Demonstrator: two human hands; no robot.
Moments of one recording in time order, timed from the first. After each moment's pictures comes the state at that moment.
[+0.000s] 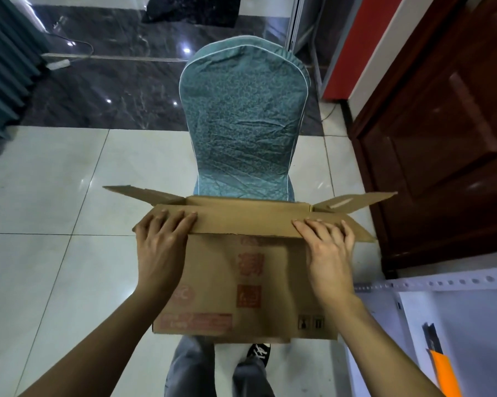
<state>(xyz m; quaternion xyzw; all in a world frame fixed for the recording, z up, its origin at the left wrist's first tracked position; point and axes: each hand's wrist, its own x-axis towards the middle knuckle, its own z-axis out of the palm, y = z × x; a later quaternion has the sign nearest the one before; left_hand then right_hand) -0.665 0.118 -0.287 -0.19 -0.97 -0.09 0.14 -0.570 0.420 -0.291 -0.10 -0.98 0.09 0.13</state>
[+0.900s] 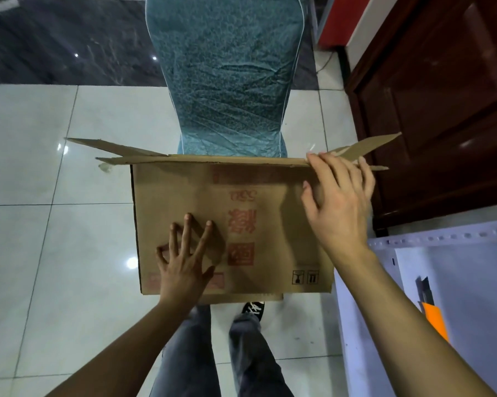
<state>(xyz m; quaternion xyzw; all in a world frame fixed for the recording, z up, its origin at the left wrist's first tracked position) -0.569 0.133 -0.396 -0.16 -0.97 -0.11 -0.16 -0.577 0.432 -0.268 -0.10 -0.96 0.10 0.22</state>
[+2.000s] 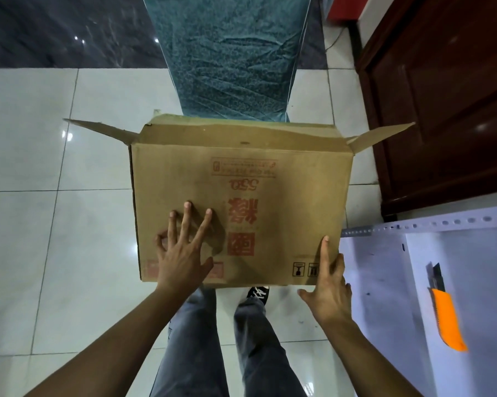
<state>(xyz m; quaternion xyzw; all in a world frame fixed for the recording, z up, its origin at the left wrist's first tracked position) -0.567 0.126 -0.401 -0.16 -0.97 -0.06 -0.19 -0.417 0.401 -0.417 -0.34 -0.90 0.21 -0.20</state>
